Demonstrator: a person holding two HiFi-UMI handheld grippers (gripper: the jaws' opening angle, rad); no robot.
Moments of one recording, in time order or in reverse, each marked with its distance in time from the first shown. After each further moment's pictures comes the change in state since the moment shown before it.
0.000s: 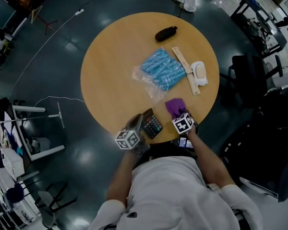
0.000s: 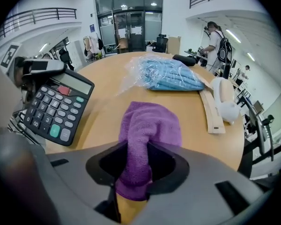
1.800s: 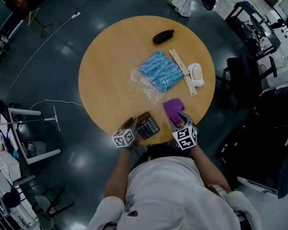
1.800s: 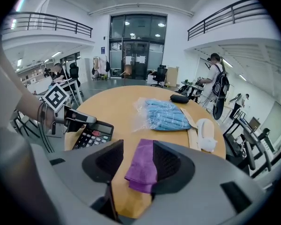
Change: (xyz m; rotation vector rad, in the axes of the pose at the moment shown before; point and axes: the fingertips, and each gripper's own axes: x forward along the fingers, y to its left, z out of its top) left arm -0.003 0.063 -0.039 -0.023 0.137 0.104; right arm -0.112 0.032 0.052 -0.067 -0.307 -0.066
